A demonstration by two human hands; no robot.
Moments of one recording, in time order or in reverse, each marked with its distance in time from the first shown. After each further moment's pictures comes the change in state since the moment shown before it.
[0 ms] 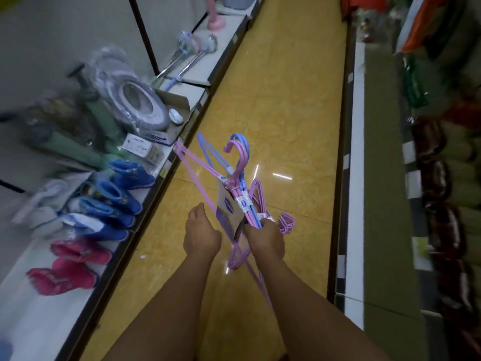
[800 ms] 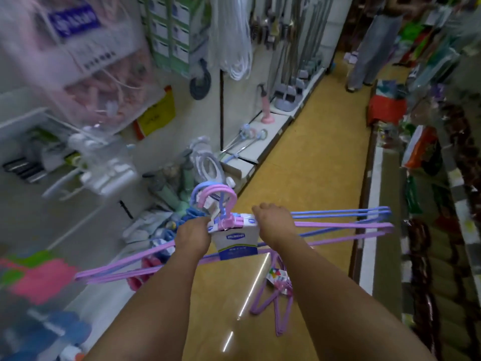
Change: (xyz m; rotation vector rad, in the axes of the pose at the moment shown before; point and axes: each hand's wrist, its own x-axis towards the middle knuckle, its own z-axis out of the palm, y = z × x) left_hand -0.132 0.014 -0.314 0.258 0.181 0.130; right_hand -0.225 -0.231 -0.109 -1.129 0.064 -1.118
